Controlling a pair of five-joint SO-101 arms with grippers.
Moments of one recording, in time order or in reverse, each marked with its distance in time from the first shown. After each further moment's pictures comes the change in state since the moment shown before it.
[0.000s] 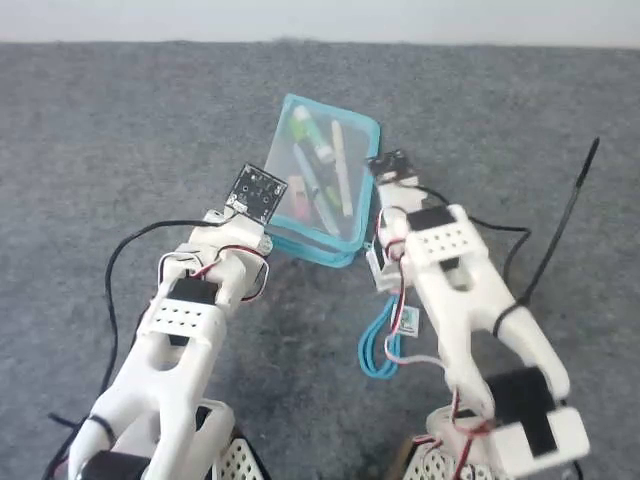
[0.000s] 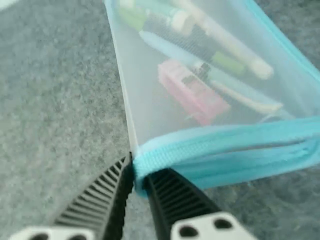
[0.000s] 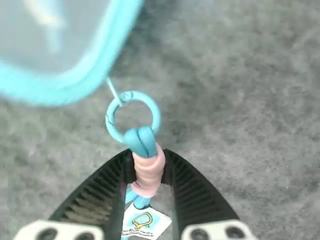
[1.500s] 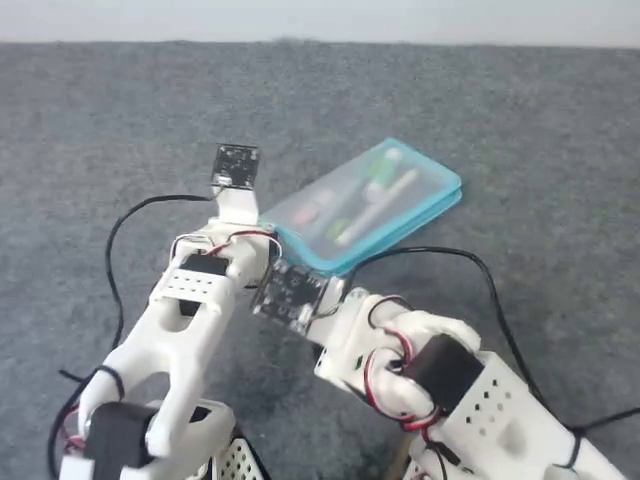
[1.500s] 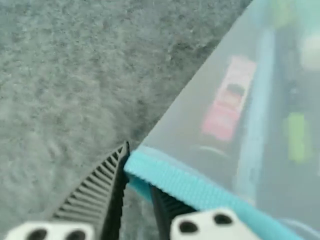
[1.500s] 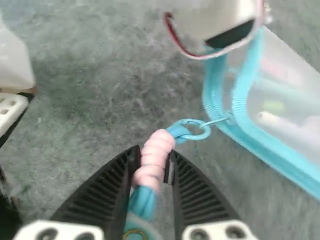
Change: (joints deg) left arm -0.3 14.3 -9.8 3.7 24.2; right arm -36.2 -47.4 7.0 16.6 15.9
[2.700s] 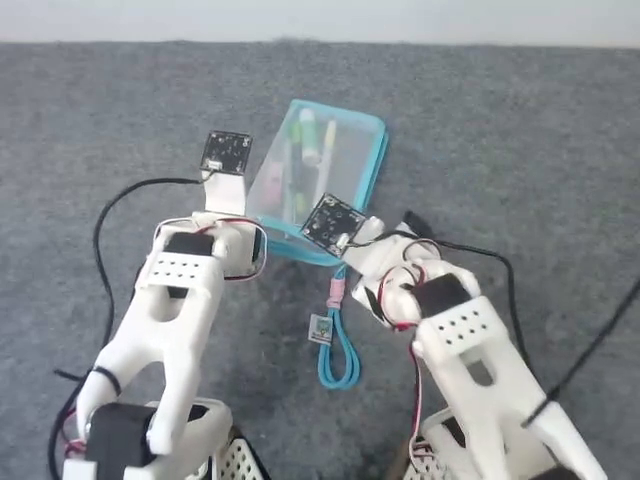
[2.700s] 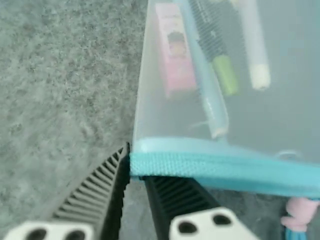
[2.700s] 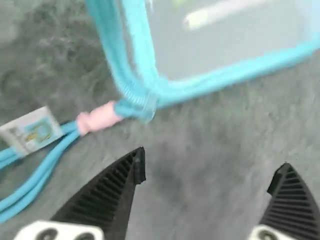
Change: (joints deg) left arm -2.7 -0.7 -9.8 19.1 -6.5; right arm 28.8 19.4 13.3 -33.7 17.3
